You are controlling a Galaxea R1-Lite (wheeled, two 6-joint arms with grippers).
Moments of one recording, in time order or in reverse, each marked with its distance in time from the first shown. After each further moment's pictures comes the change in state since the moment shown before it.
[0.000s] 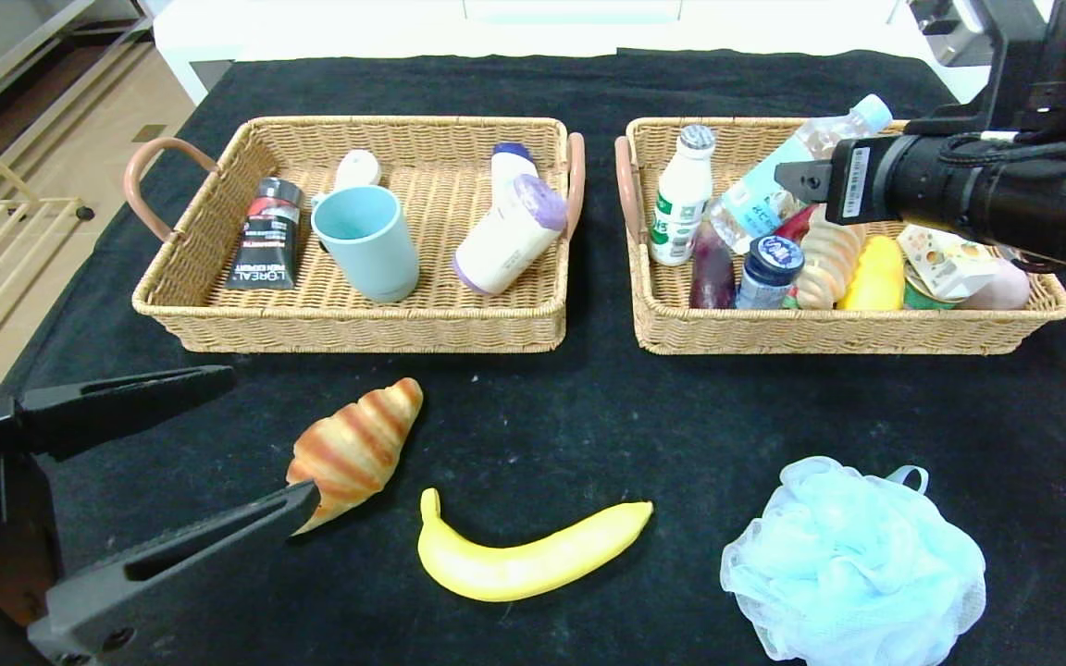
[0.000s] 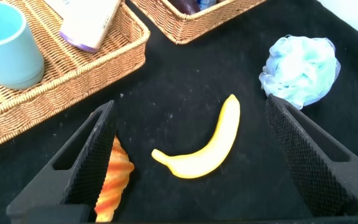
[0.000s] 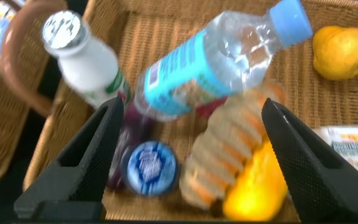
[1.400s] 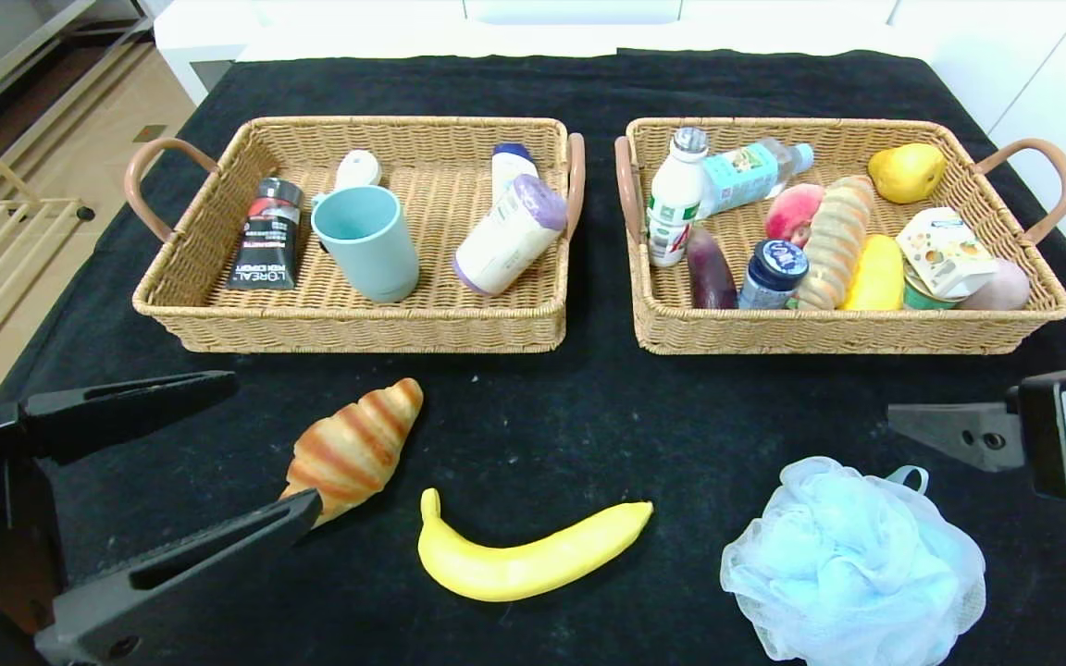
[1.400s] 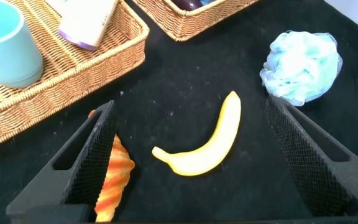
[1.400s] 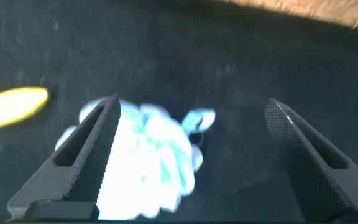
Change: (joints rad) left arm -0.001 -0.001 0.007 0.001 0.000 0.013; right arm 0.258 -0.363 0.236 0.702 -0.134 0.309
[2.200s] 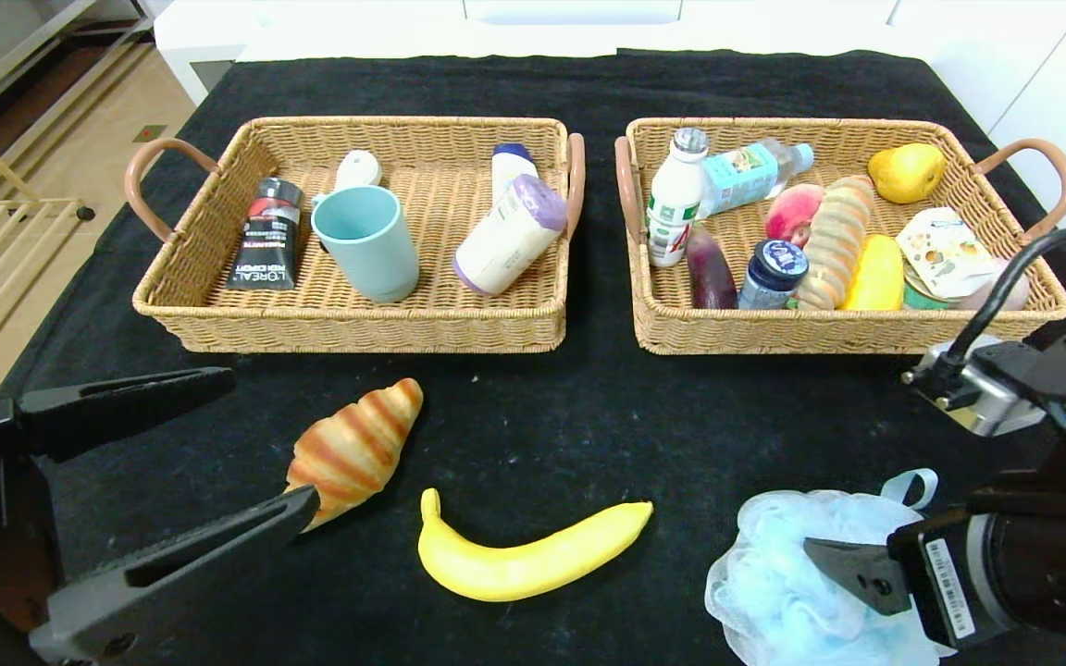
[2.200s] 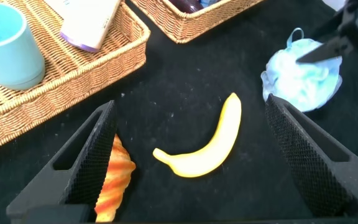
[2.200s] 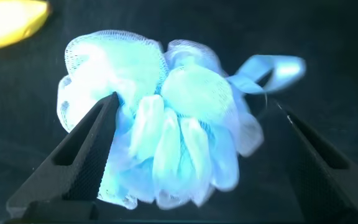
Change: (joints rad) left arm 0.001 -0.002 0.000 -0.006 0.000 0.000; right arm 0.126 0.086 0.172 -0.030 0.059 0.143
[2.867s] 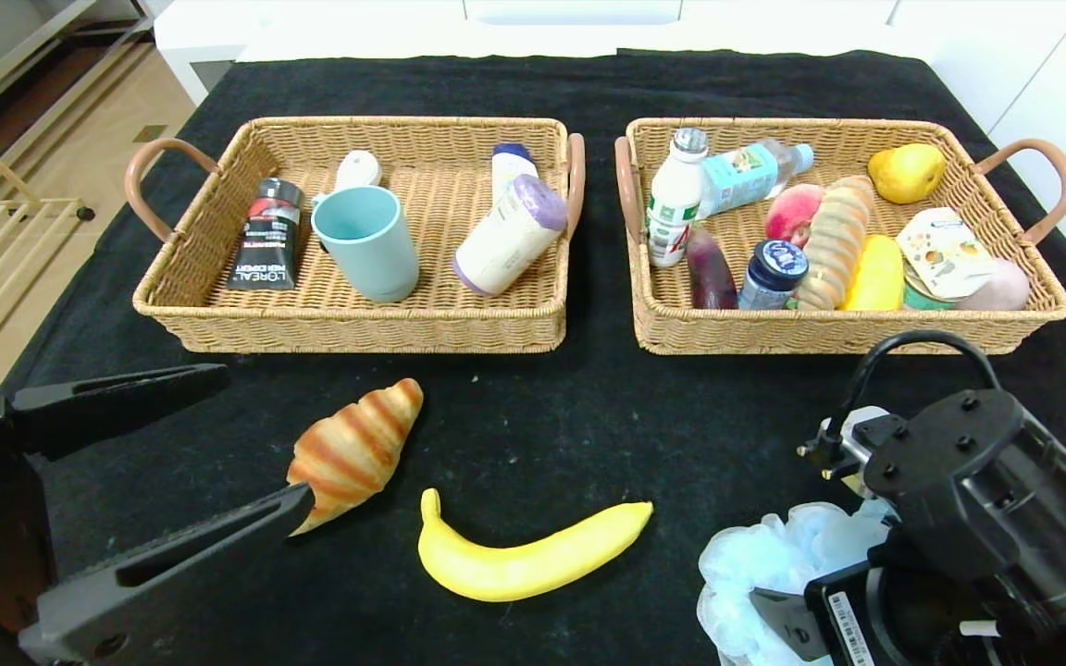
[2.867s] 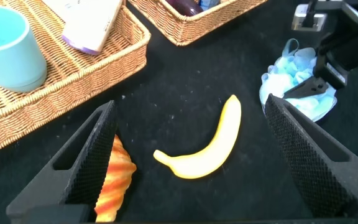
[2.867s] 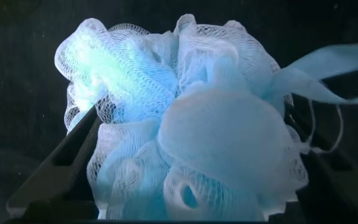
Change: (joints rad) left arm 0.000 -0.006 -0.001 -0.001 0.000 0.000; right arm 0.036 0.124 0.100 -0.114 0.009 0.026
